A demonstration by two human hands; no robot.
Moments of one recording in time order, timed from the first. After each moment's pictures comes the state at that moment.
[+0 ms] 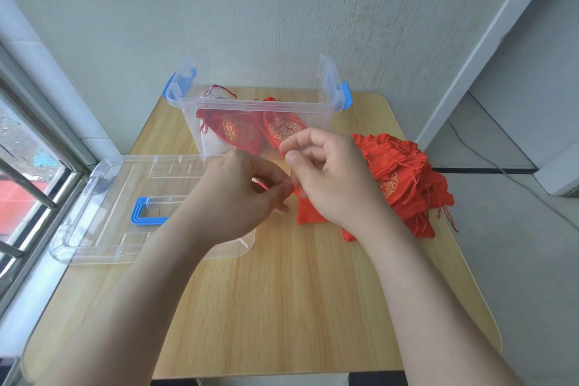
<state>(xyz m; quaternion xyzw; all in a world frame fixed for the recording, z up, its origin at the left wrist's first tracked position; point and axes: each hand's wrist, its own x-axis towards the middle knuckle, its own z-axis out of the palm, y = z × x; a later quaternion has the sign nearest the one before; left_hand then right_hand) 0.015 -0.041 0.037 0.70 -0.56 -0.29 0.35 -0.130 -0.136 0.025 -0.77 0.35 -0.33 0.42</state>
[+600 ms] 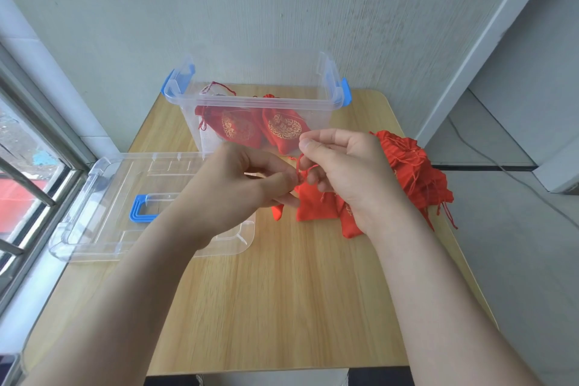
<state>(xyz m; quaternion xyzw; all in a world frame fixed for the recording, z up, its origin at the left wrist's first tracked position) 0.010 -0.036 0.050 0.64 -0.48 -0.40 0.44 -0.139 -0.142 0.033 -0.59 0.44 -0.34 0.59</state>
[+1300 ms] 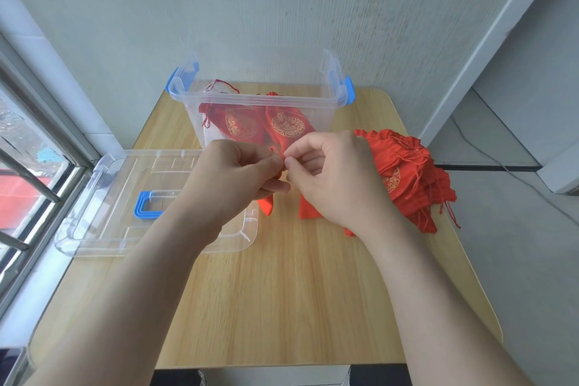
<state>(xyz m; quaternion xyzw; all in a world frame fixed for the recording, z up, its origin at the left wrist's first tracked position) 0.018 -0.044 0.036 0.68 -0.40 -0.38 0.49 -0.133 -0.131 0.028 -0.81 0.34 -0.33 0.34</state>
